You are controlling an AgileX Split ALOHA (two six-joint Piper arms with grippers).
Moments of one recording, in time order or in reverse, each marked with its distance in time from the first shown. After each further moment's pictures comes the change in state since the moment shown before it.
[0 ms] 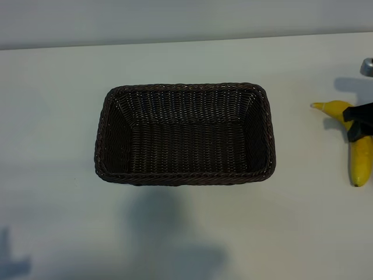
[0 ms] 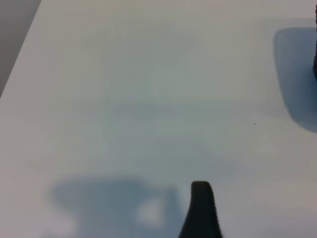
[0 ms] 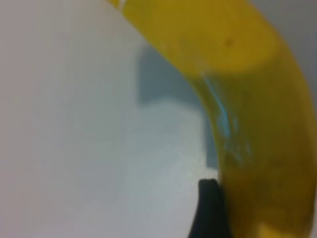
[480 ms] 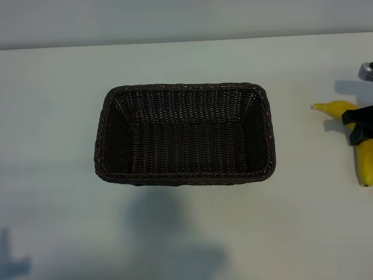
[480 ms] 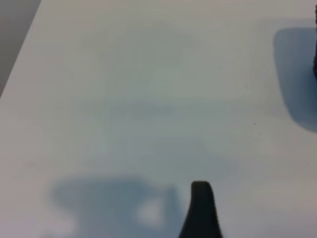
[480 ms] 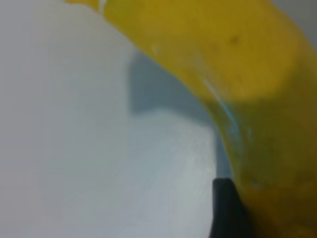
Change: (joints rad) left arm 0.000 0.000 0.000 0.000 0.000 0.000; right arm 0.000 -0.005 -0.002 -0.004 0.003 0.001
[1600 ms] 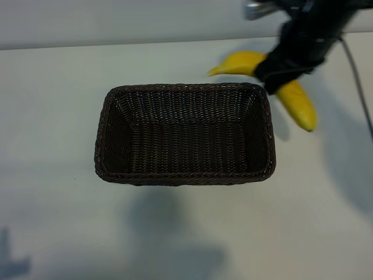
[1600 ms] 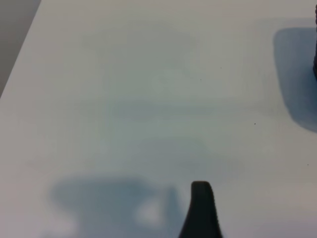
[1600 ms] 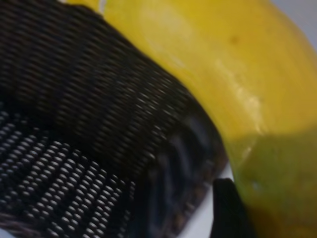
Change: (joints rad) left arm 0.000 0.000 0.000 0.000 0.000 0.000; right arm 0.514 0.001 -0.600 -0.145 0.507 0.032
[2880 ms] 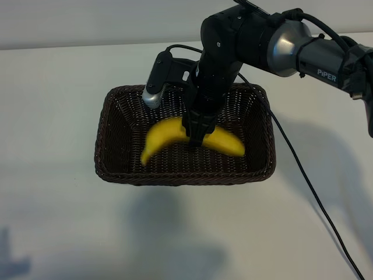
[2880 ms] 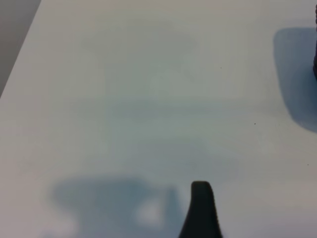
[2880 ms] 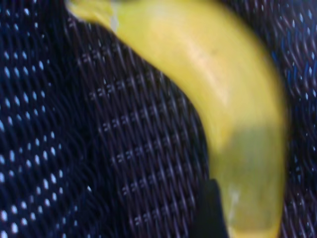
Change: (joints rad) left arm 0.000 0.000 0.000 0.000 0.000 0.000; right arm 0.294 0.235 -0.063 -0.049 -0.227 -0.423
